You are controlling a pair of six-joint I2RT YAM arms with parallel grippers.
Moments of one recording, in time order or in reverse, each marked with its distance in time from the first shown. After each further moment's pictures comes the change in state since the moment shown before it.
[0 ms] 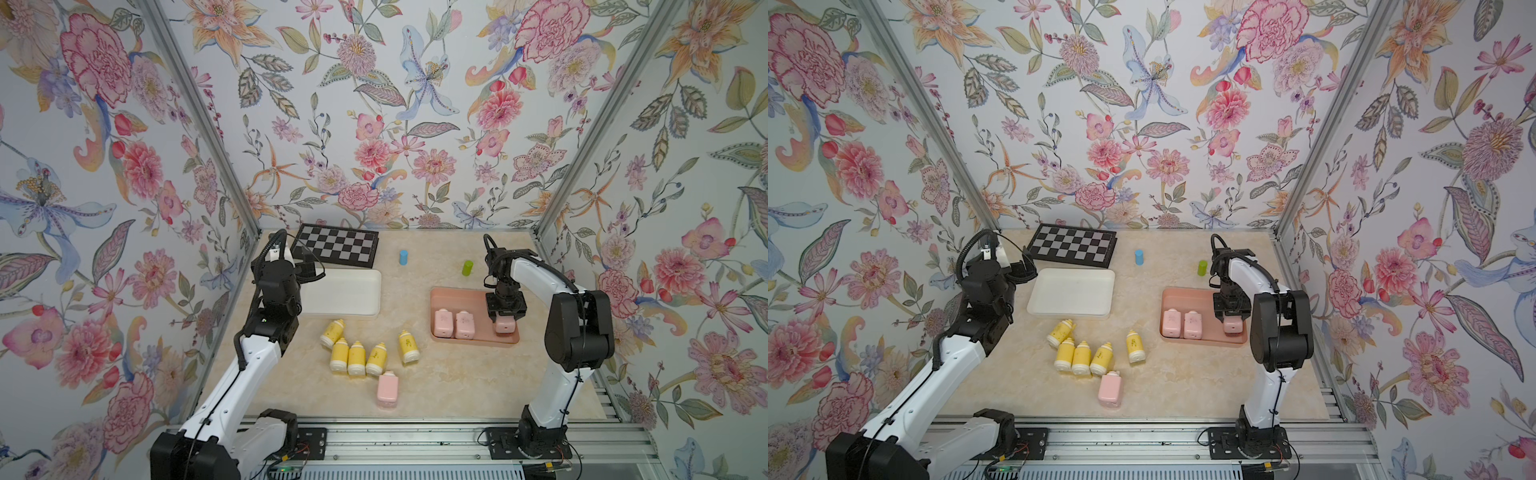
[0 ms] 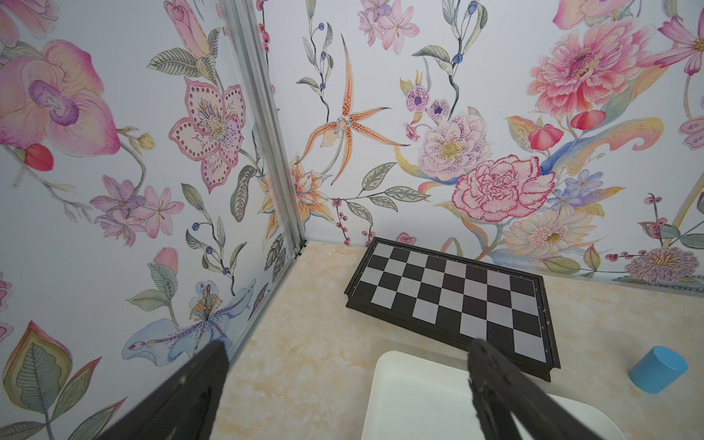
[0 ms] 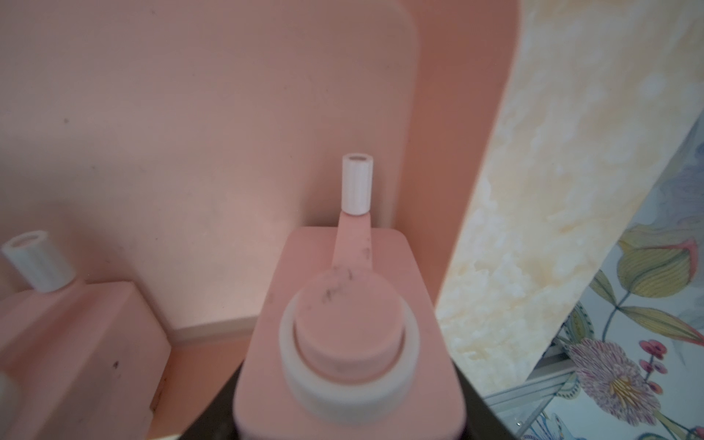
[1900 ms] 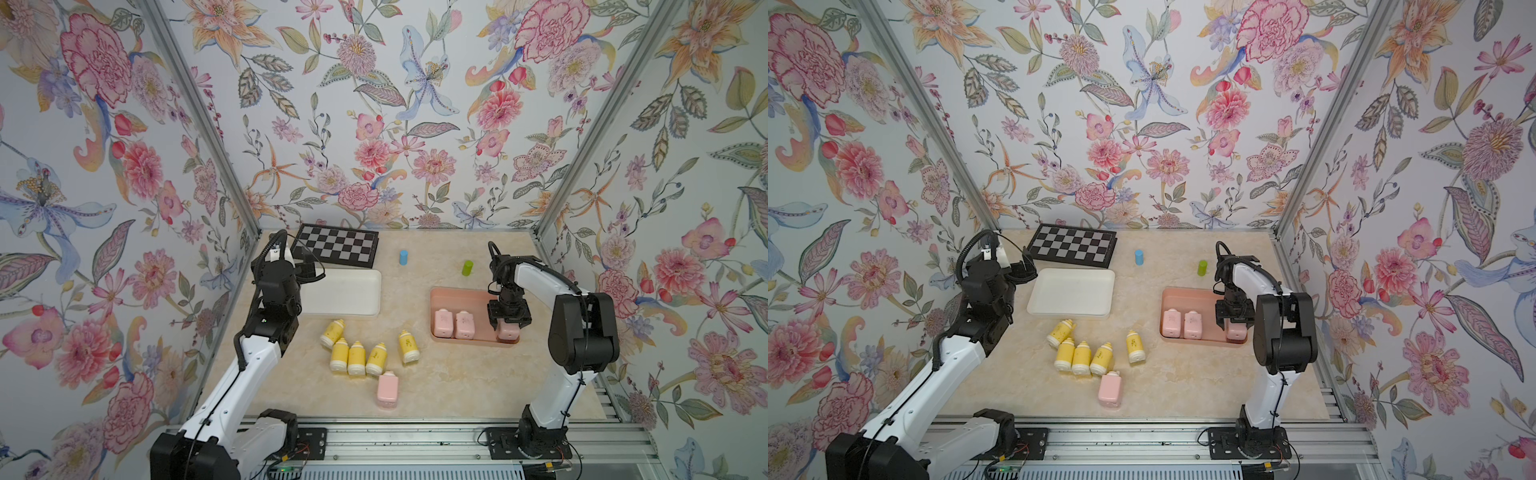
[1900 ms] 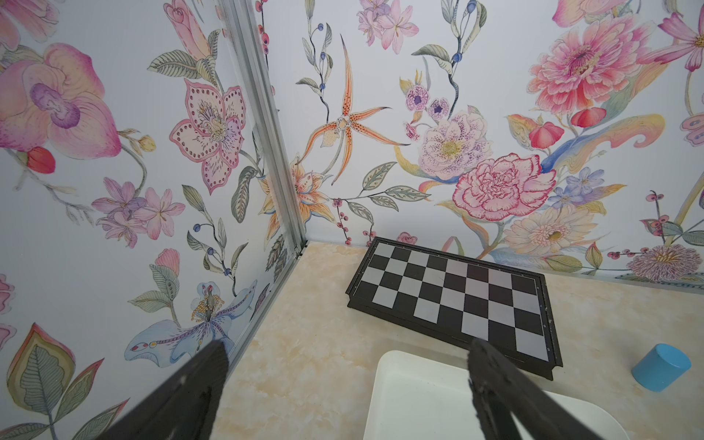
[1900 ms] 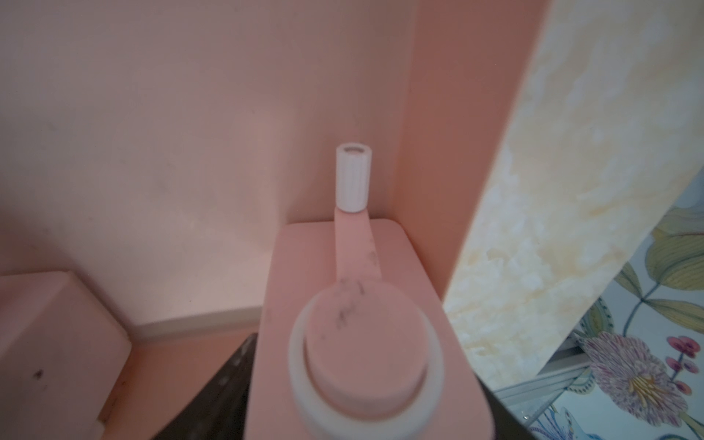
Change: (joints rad) left arm 0.000 -0.002 -0.002 0.000 0.000 0.008; right arm -0.033 -0.030 -0.084 0.015 -0.018 -0.016
